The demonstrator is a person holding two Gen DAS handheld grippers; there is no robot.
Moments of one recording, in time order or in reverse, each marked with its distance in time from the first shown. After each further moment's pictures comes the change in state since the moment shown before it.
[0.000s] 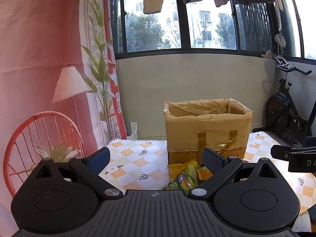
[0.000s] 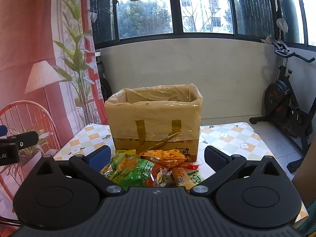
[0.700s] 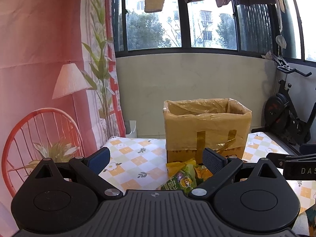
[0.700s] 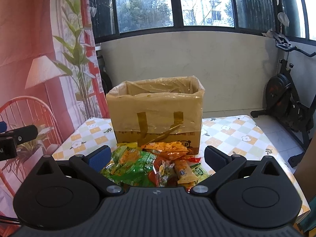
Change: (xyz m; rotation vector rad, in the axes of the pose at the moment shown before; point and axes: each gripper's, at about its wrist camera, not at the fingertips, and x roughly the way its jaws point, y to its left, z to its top) left arm 0.001 0.000 -0.004 -0.019 0.013 -0.006; right arm 0.006 0.002 -0.006 0.006 0.045 0.009
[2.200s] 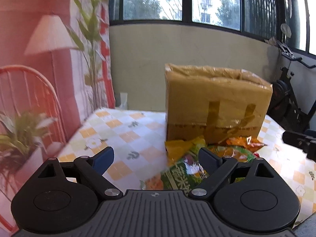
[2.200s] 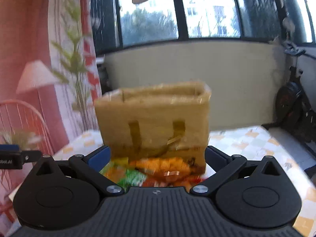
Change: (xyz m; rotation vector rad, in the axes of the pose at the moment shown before) left arm 0.129 0.021 -0.045 -0.050 0.150 -0.081; right arm 0.101 -0.032 -0.024 0.005 -0.071 0.065
